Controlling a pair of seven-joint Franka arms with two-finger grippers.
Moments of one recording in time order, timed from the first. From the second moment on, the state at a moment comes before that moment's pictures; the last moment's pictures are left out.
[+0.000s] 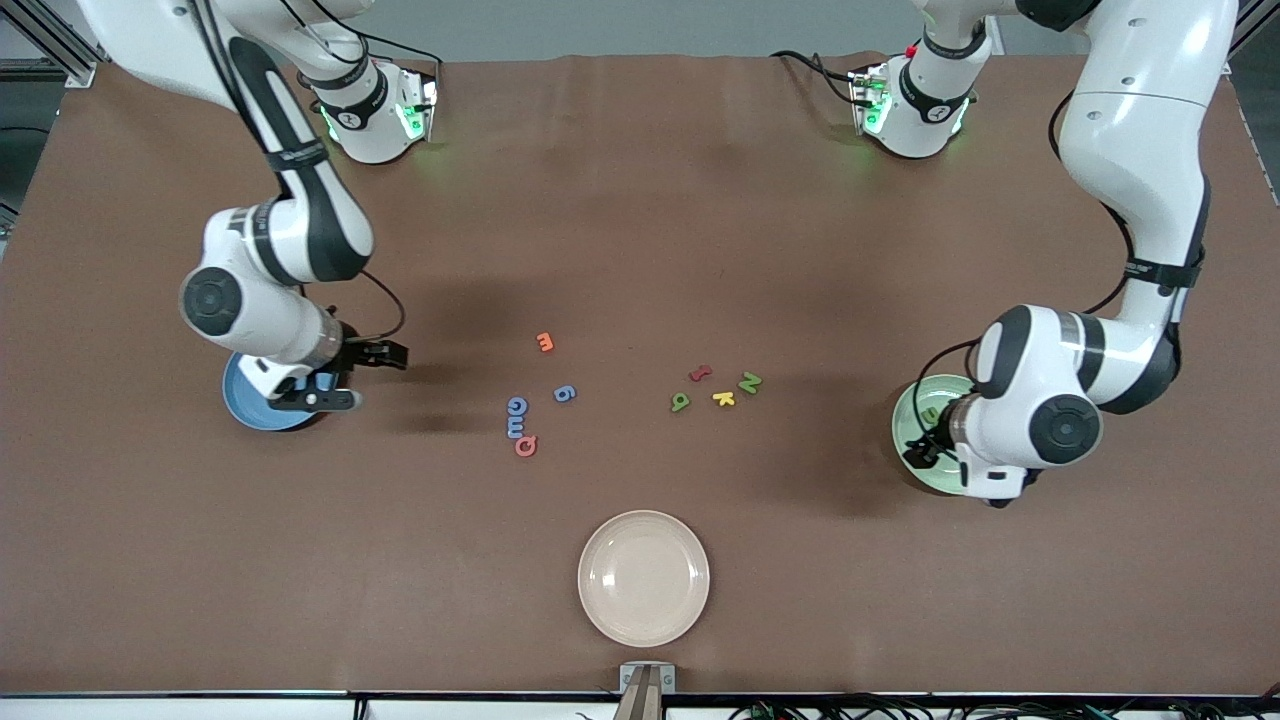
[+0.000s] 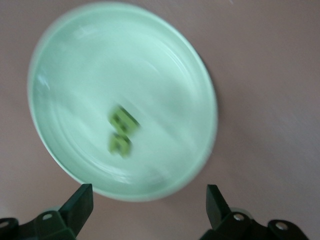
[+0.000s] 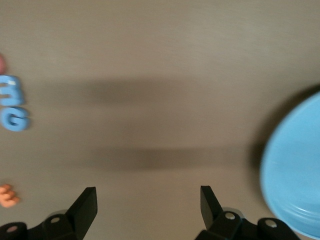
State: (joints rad) left arm -0.01 0.65 -0.24 -1.58 0.14 1.98 -1.02; right arm 0.18 0.30 0.03 -2.10 0.11 2.28 0.15
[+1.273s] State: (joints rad) left arm -0.32 0.70 -0.26 -1.75 0.14 2.28 -1.71; right arm 0.43 0.64 0.03 -1.79 0.11 2.39 0.47
